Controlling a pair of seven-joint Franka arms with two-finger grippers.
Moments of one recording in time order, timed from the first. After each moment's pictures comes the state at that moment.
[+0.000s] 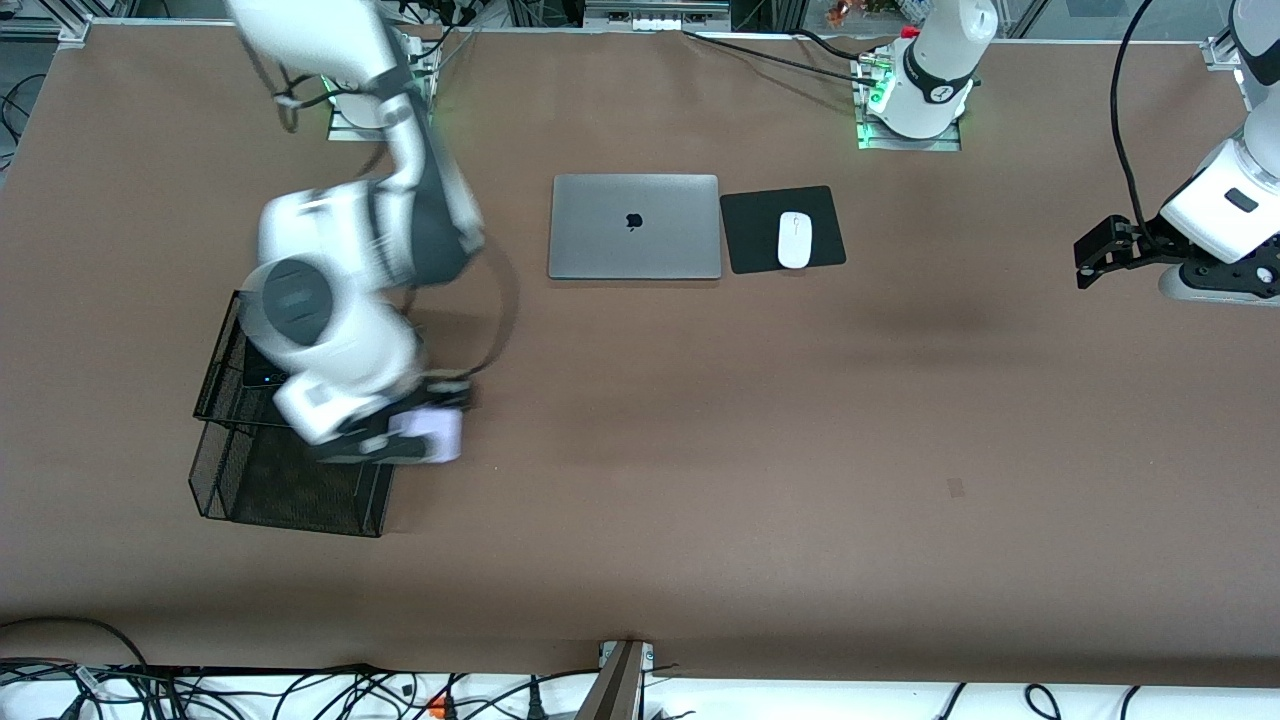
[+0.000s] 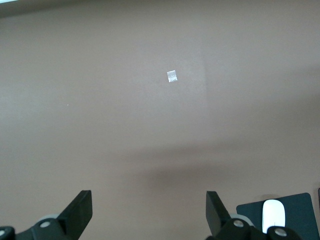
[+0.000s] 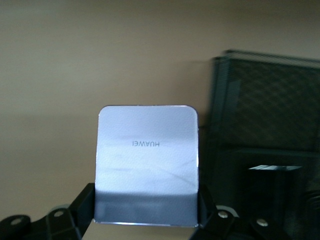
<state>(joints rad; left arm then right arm) -0.06 0.00 0.03 -1.68 0.09 1.72 0.06 0.71 0.69 -0.61 -1.23 0.34 1.79 0.12</state>
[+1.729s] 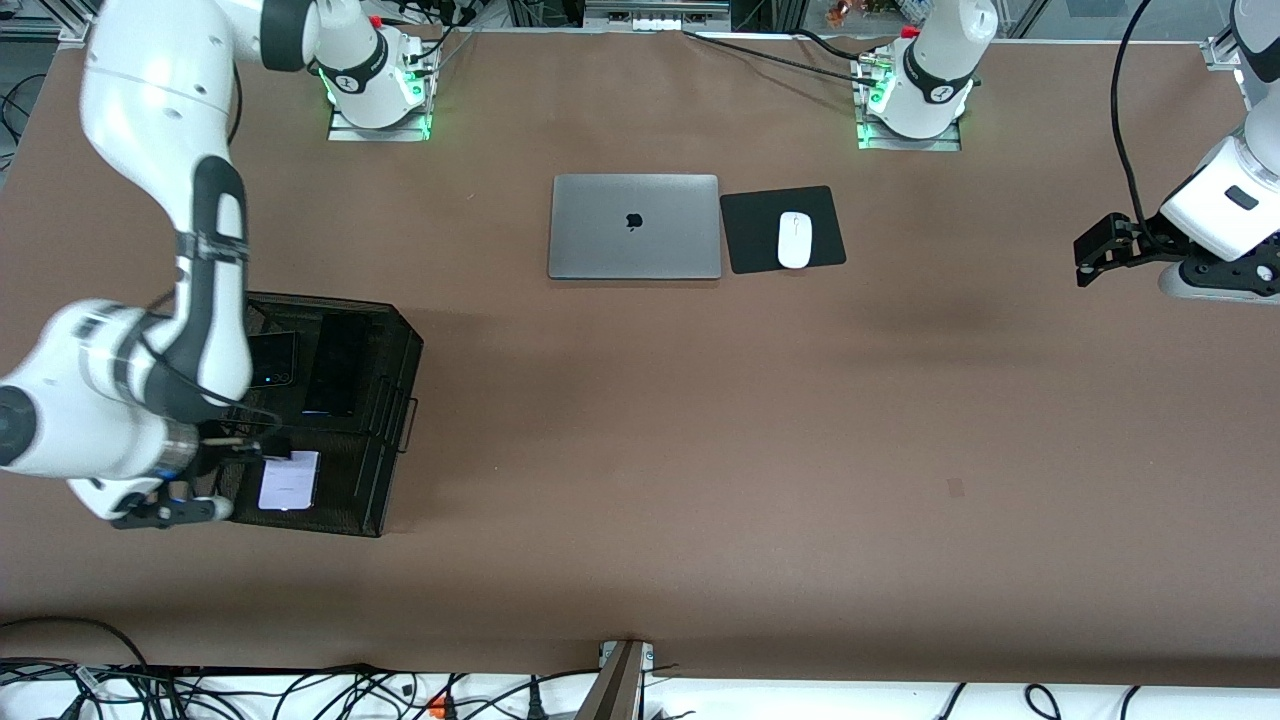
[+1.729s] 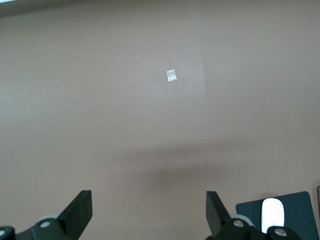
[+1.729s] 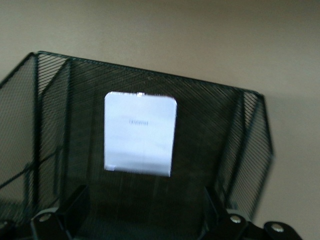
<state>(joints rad) -0.06 0.00 0.03 -1.68 0.09 1.71 0.06 0.37 0.80 -0.61 -1.22 0.46 1.81 -0.33</state>
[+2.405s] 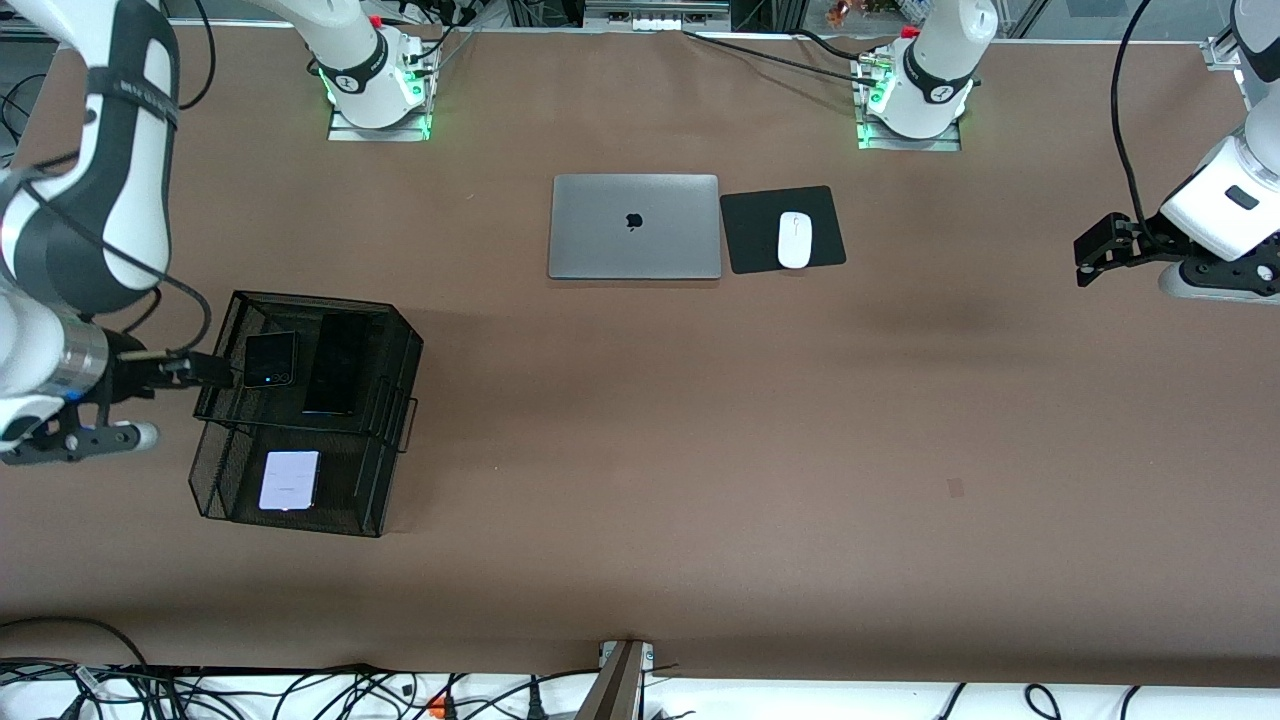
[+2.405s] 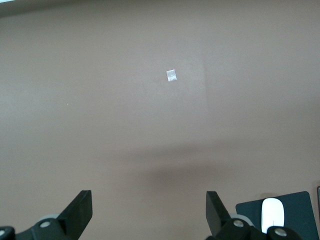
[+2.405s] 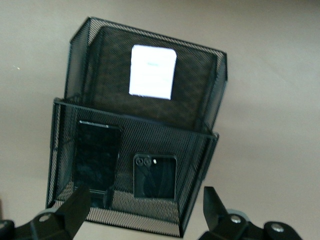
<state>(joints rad) -0.06 0.00 0.02 -1.68 0.09 1.71 0.06 0.44 0.50 -0.59 -1.31 0.20 1.63 -0.25</state>
